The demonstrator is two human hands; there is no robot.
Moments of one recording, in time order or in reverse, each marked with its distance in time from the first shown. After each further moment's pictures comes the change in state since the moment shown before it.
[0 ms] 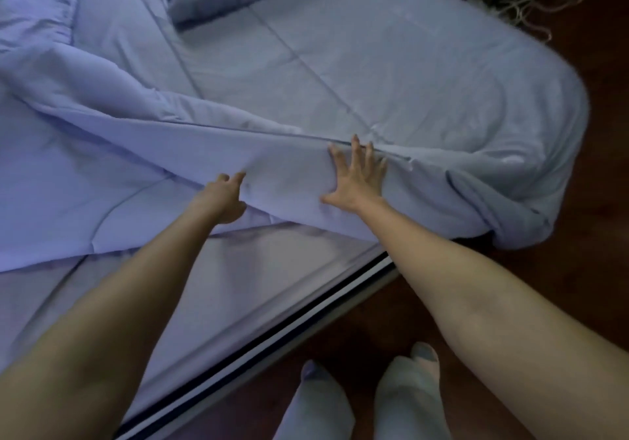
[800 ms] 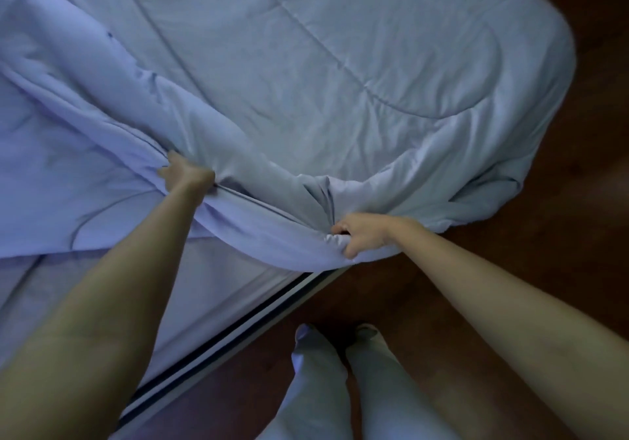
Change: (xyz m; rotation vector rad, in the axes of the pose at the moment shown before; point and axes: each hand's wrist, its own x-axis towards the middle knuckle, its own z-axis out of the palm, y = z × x) left_hand 0.007 -0.025 0.030 -0.705 0.191 -0.645; right_hand -0.091 0.025 0.042 0.220 -0.805 -0.287
